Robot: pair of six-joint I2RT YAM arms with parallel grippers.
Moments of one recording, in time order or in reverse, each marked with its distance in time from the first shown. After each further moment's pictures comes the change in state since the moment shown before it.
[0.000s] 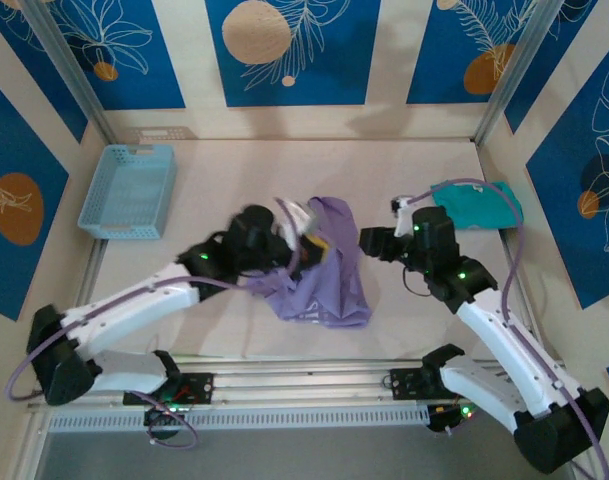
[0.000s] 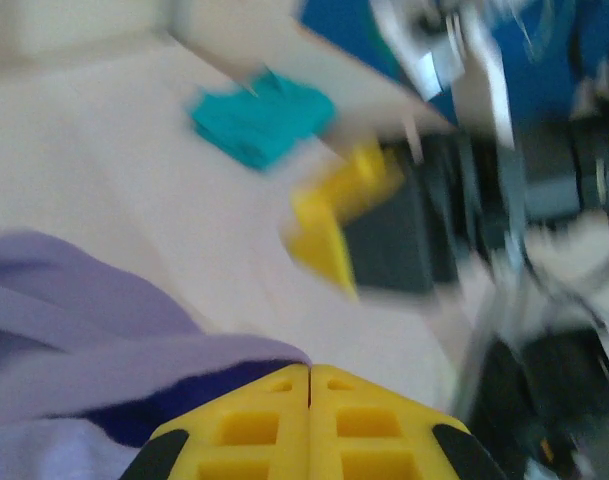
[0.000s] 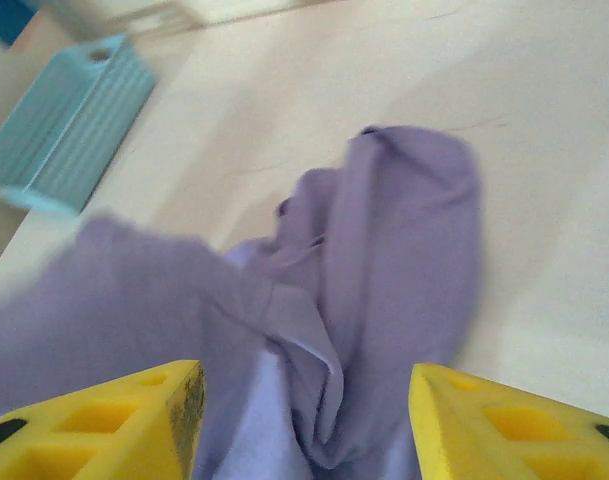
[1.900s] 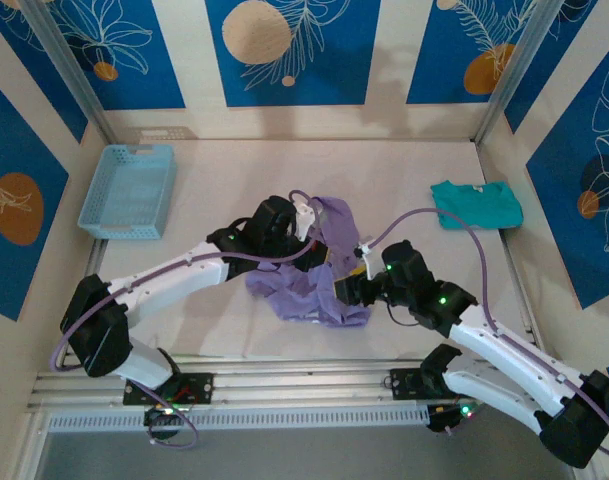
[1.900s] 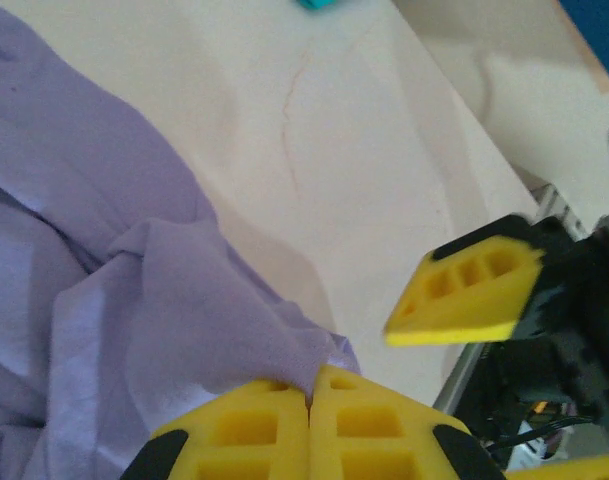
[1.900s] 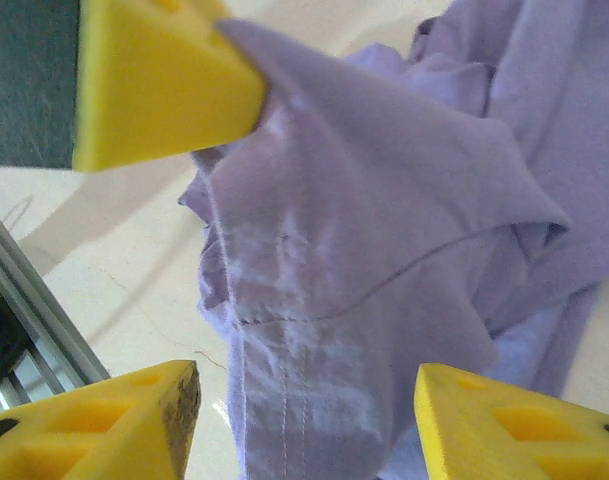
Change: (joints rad) left arm 0.118 0.195 0.086 -0.102 0.060 -0.160; right arm 0.320 -0.048 -0.229 0.080 -0.044 -0.112
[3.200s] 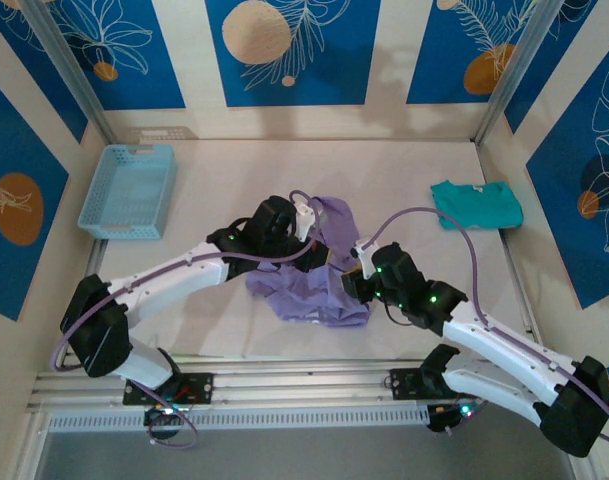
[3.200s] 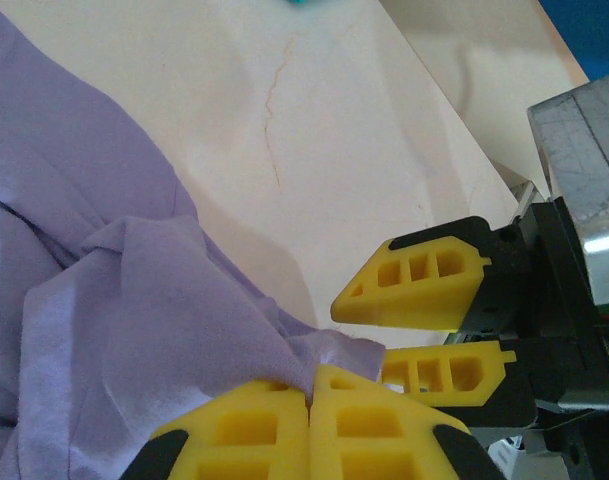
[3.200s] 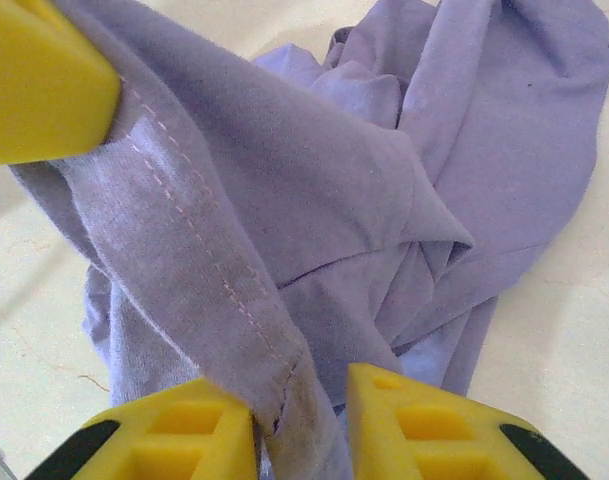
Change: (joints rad) left arm 0.001 0.000 0.000 0.002 0.025 -0.016; right arm 0.024 0.051 -0.008 0.017 0.199 -0.046
